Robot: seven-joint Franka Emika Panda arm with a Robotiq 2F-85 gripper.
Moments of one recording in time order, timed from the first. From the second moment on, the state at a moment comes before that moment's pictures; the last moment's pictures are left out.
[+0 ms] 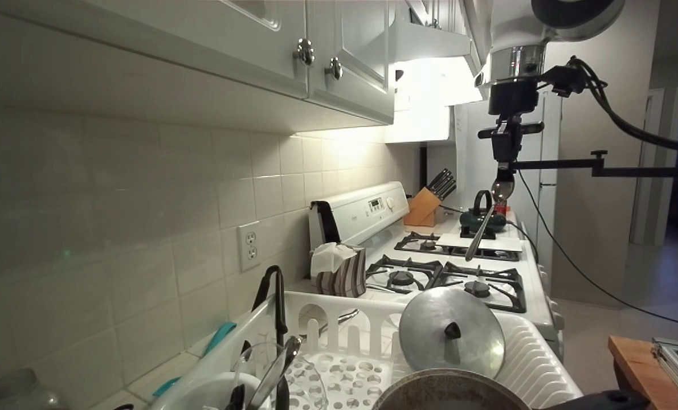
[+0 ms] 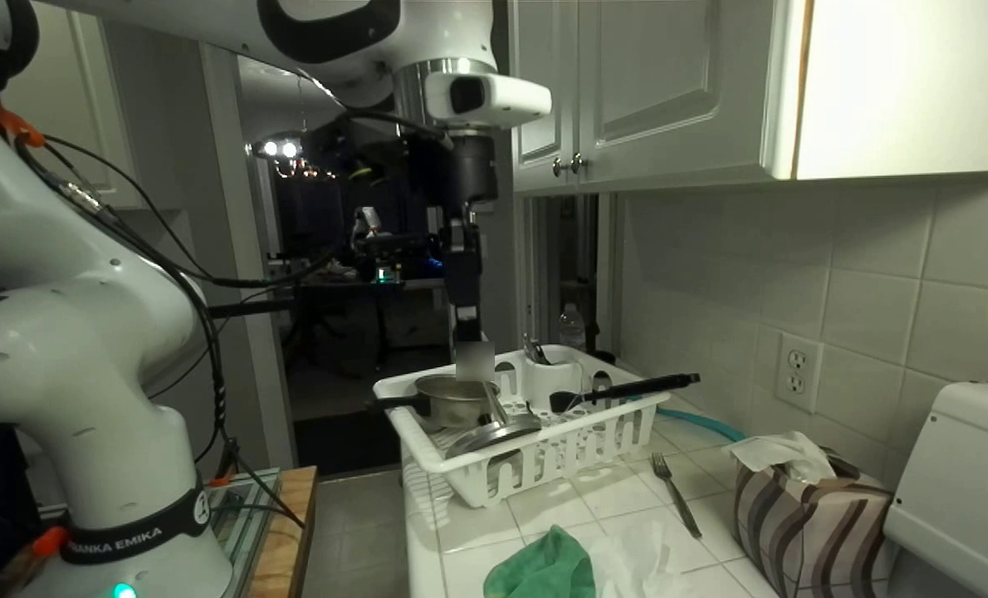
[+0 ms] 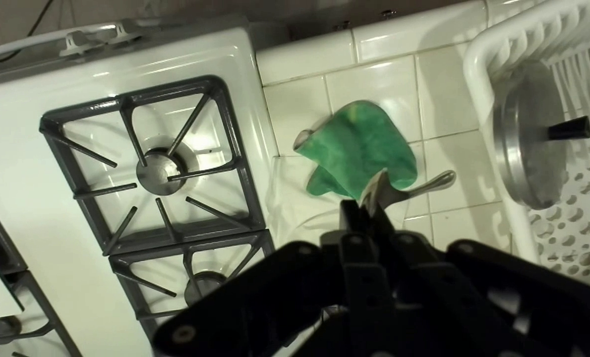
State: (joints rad) arm -0.22 -0.59 -0.10 -2.48 -0.13 1.95 -0.01
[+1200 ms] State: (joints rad) arm -0.02 -0.17 0.07 -2.00 -0.44 1.88 -0.09
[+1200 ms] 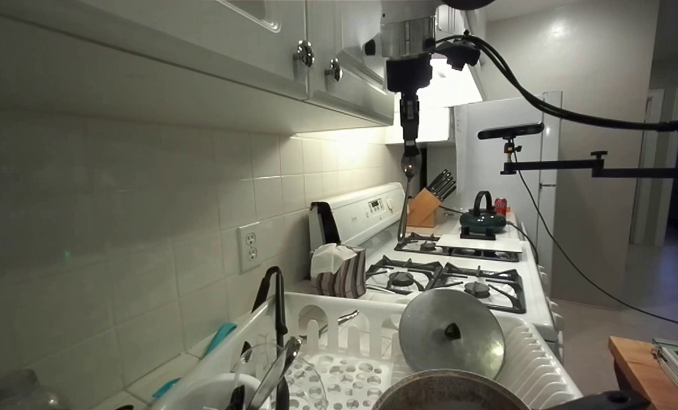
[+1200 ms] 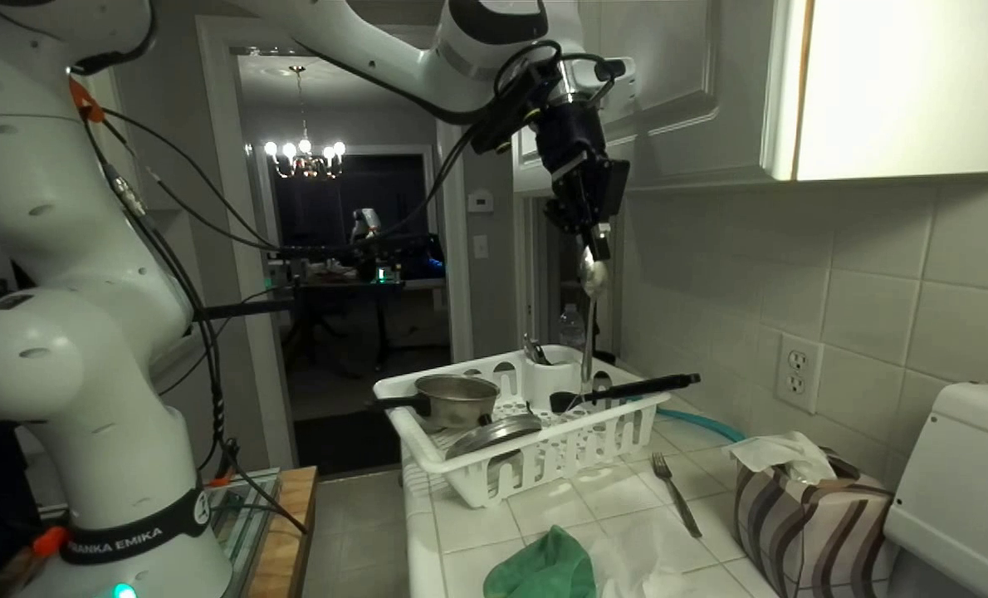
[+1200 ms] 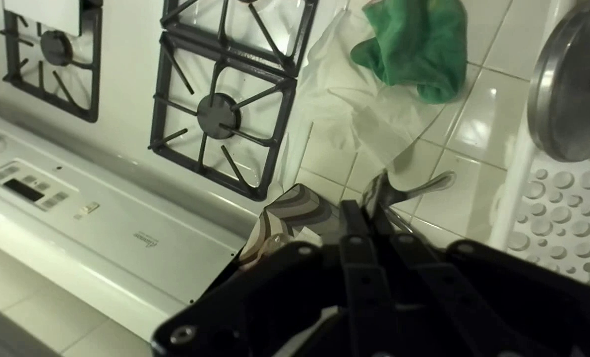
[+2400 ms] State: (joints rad) arm 0.09 -0.18 0.20 -2.09 -0.53 1.88 0.24
